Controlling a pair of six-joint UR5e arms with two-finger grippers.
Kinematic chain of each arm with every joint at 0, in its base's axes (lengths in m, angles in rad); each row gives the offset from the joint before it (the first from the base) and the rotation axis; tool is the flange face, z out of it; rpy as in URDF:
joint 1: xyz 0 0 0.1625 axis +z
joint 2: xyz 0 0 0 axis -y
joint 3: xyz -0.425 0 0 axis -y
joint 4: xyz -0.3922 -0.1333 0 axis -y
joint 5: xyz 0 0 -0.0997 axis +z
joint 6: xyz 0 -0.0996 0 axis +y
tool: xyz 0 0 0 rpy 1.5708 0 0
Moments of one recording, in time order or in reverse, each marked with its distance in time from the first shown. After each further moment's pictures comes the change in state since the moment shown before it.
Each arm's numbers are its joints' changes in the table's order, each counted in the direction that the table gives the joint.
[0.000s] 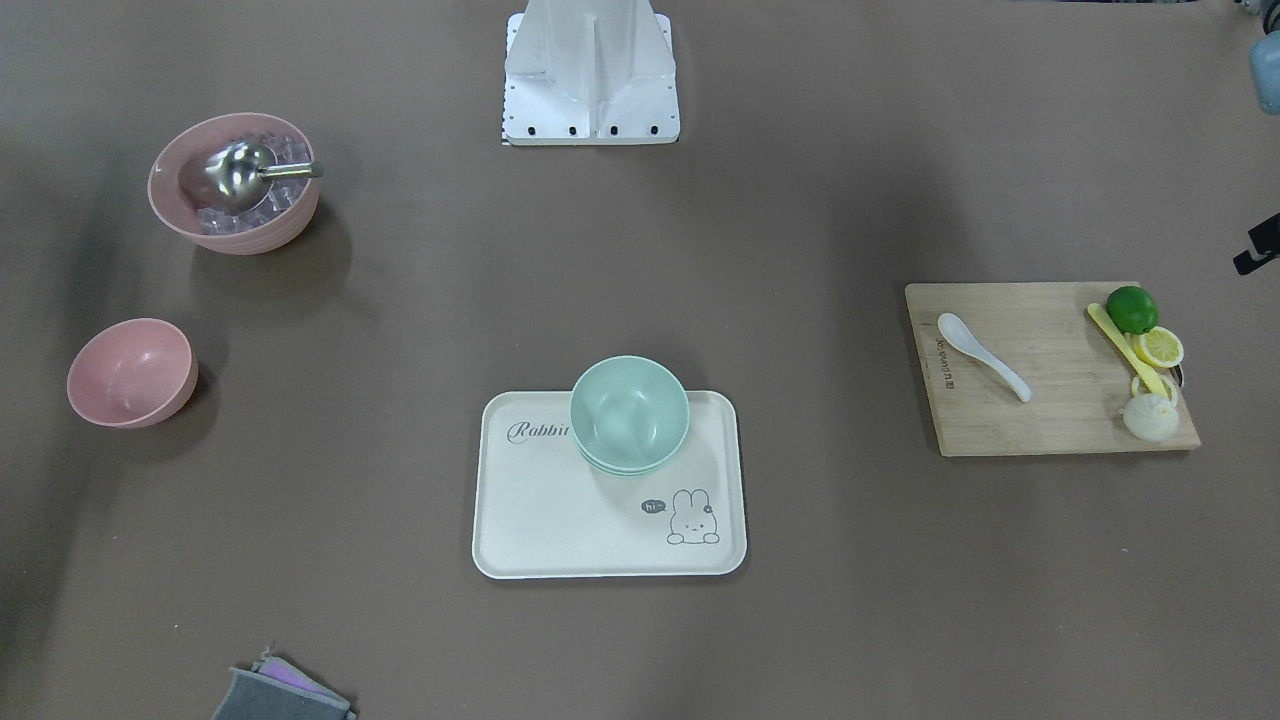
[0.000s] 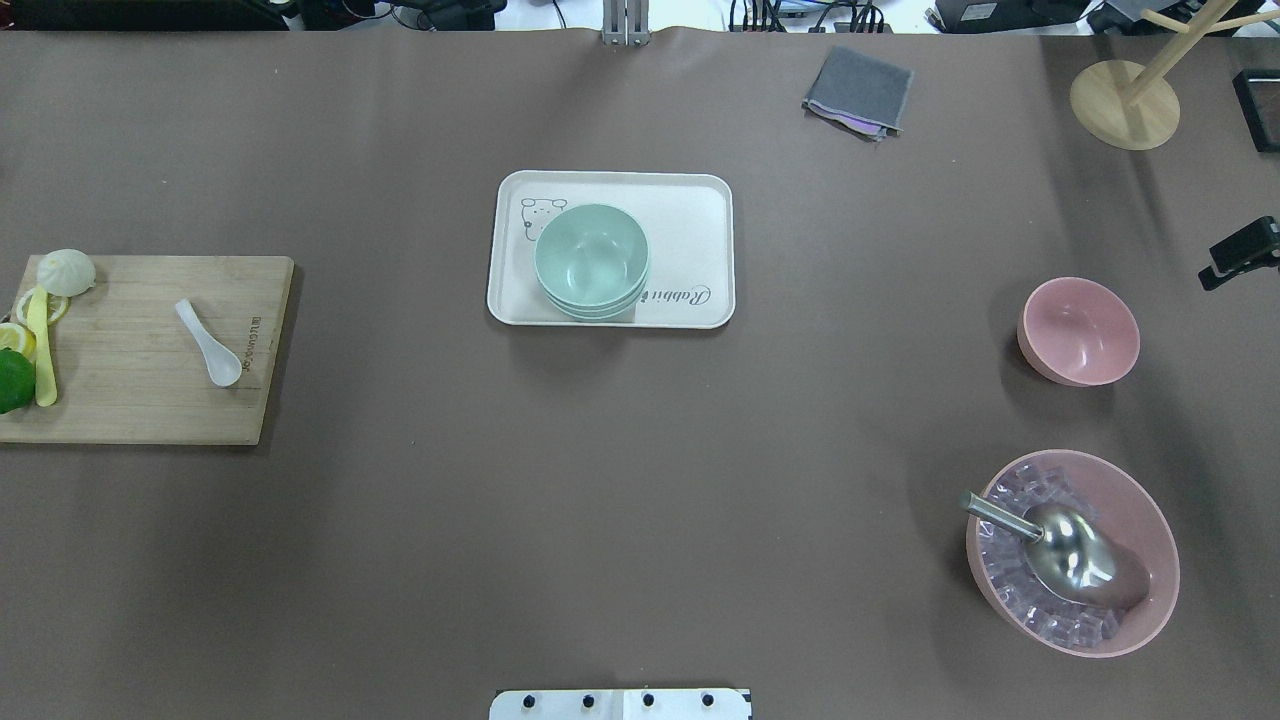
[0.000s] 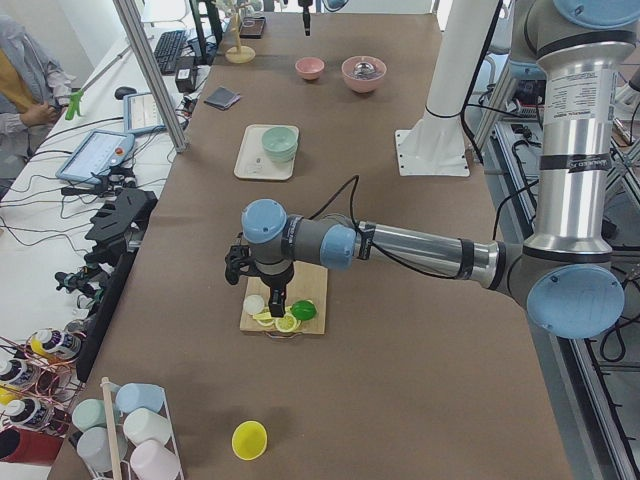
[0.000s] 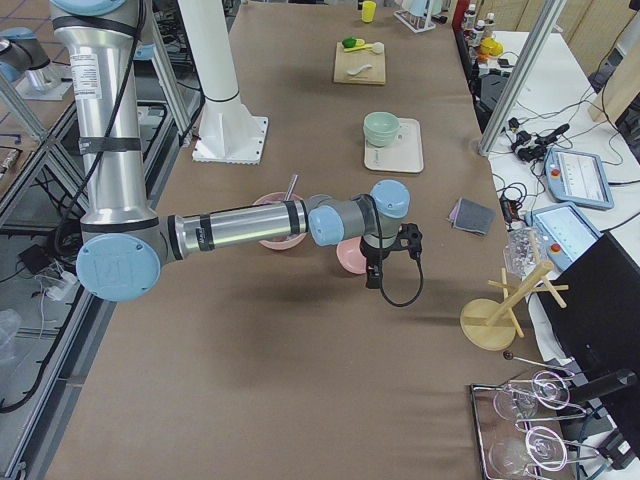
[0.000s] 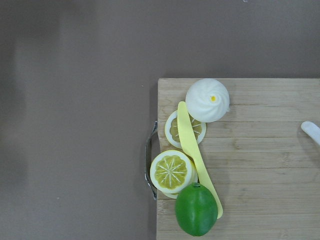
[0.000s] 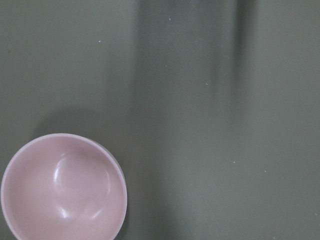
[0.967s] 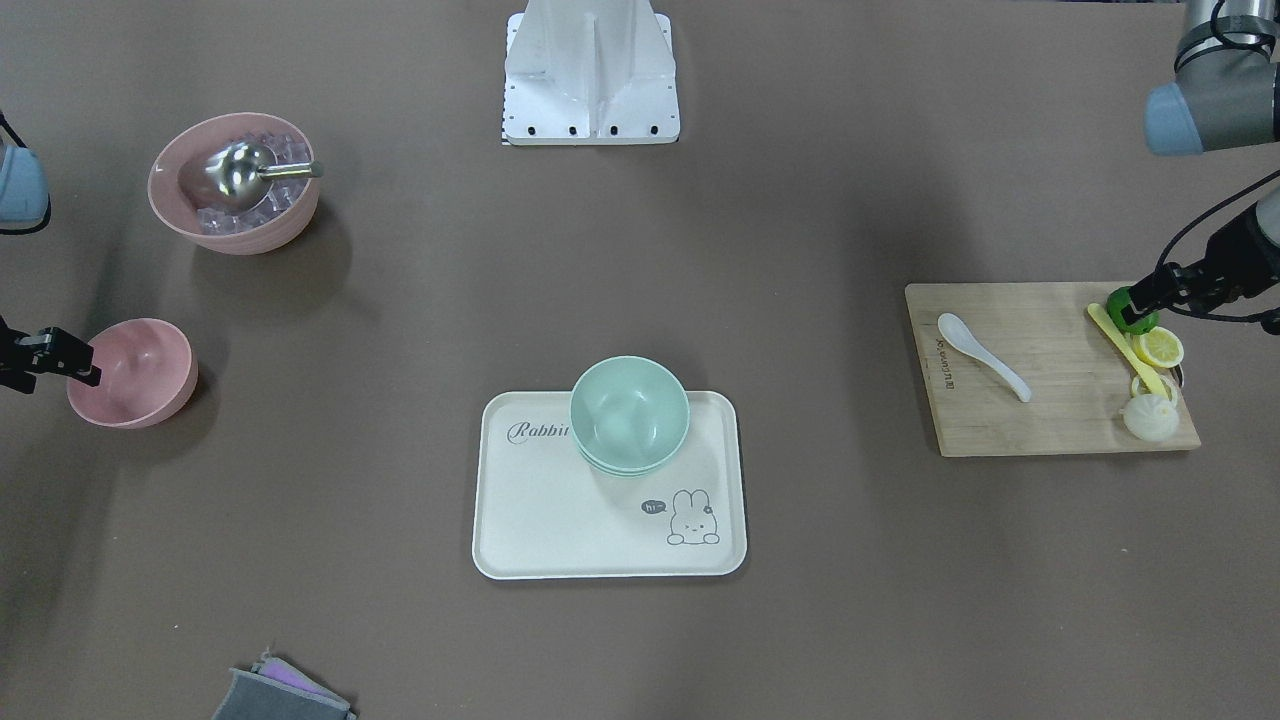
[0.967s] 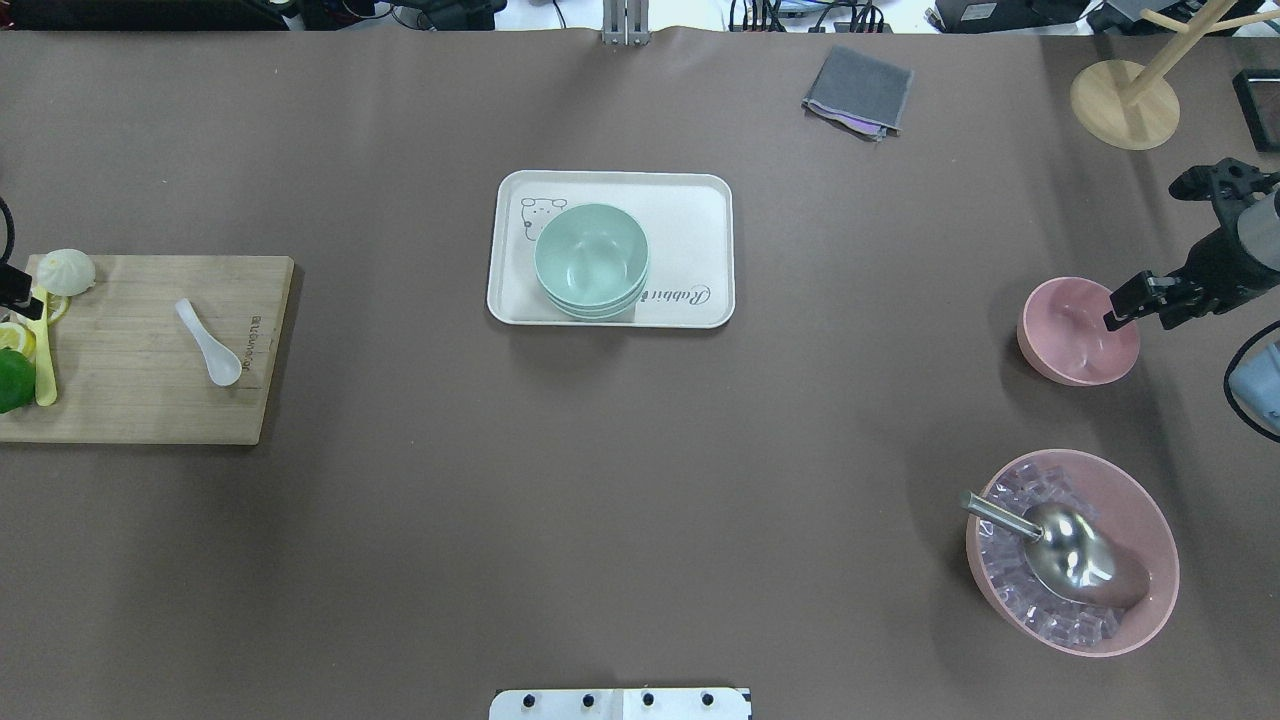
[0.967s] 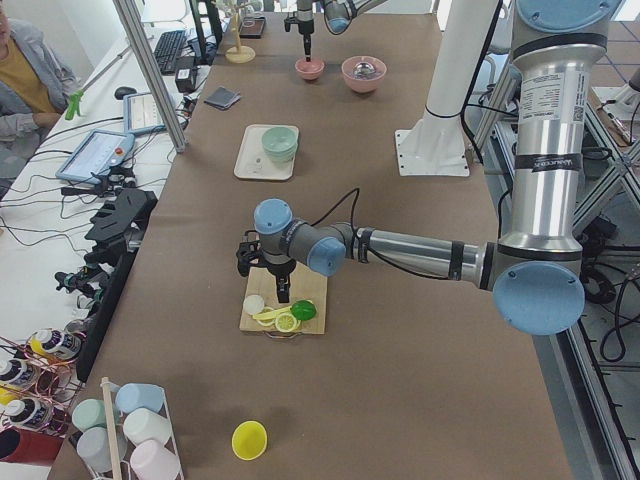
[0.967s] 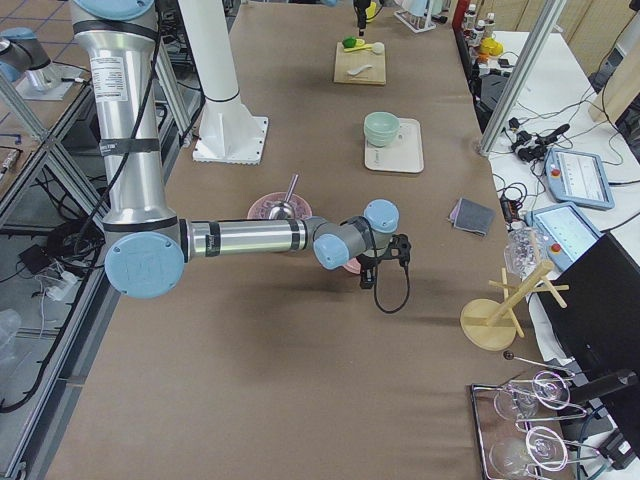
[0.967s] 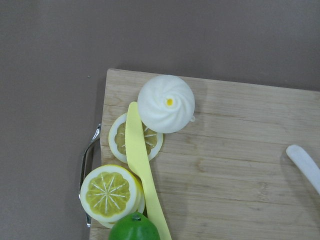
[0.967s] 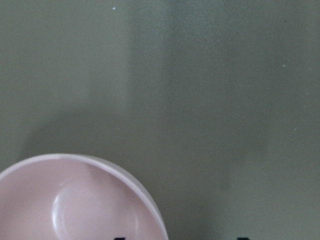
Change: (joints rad) left arm 0.199 -0.016 0.082 -0.270 -0.083 0.356; right arm -0.146 0.014 -0.140 0.267 0.012 -0.222
